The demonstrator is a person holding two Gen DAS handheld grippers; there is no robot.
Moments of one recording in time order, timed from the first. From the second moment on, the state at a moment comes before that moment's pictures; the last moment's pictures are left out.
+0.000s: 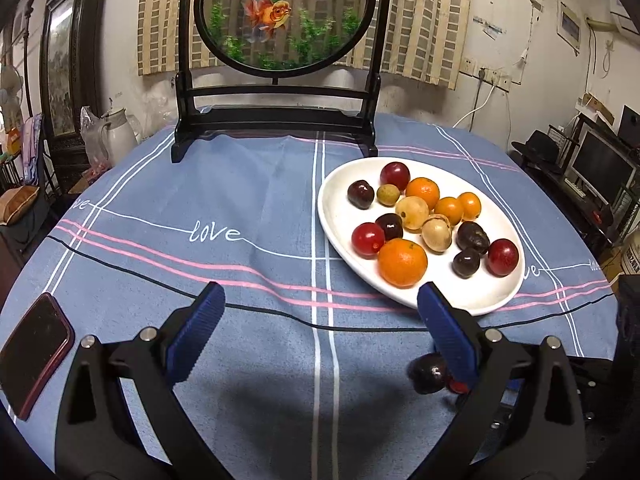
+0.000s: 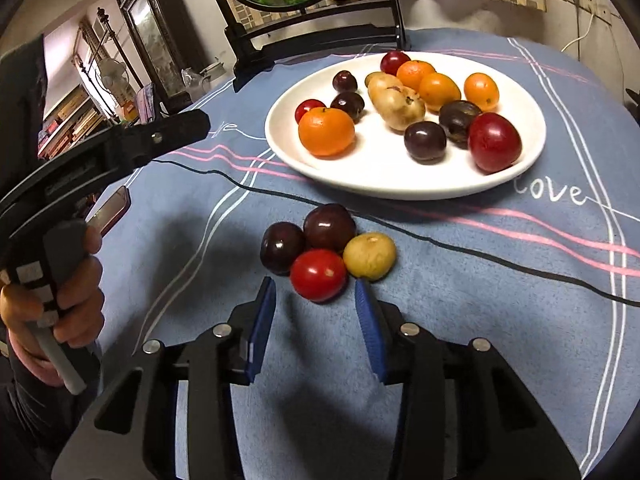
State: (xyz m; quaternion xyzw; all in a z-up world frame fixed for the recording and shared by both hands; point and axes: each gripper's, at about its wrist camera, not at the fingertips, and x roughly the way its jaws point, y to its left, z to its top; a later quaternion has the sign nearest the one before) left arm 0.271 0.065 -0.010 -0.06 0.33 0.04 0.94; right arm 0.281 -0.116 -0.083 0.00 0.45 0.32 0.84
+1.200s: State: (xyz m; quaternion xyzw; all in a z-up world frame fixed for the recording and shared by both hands) left arm 0.274 -0.012 -0.067 0.11 0.41 -0.18 0.89; right arm 0.278 -0.158 -0.049 0.05 0.39 0.27 0.88
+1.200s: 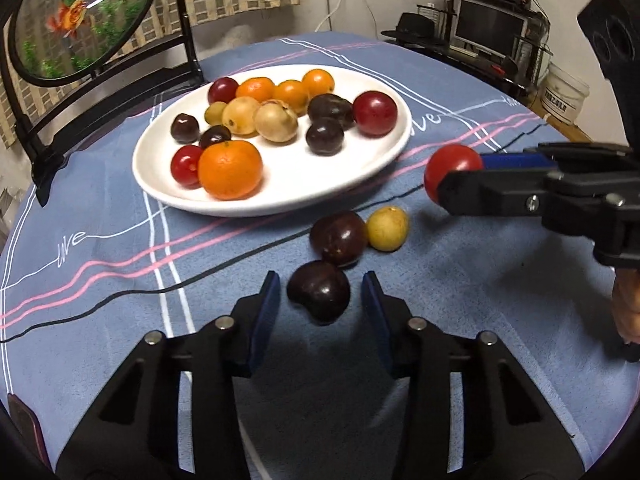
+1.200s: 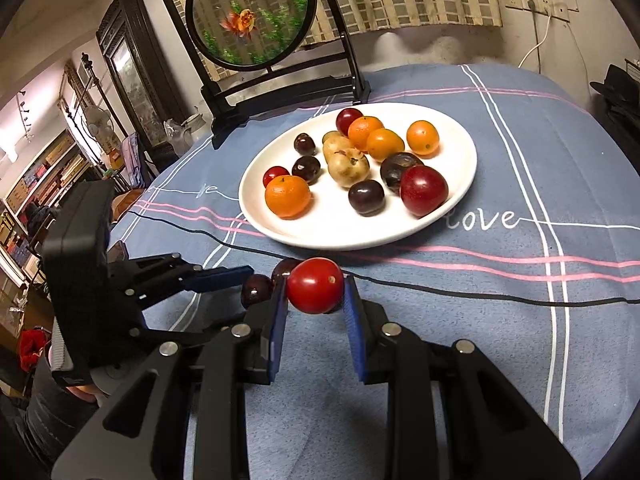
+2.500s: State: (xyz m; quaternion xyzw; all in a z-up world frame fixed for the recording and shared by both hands) left arm 0.326 0.046 0.018 -0.05 0.31 -0.03 0.95; right arm 0.354 -0.149 -0.013 0.01 0.30 0.23 0.93
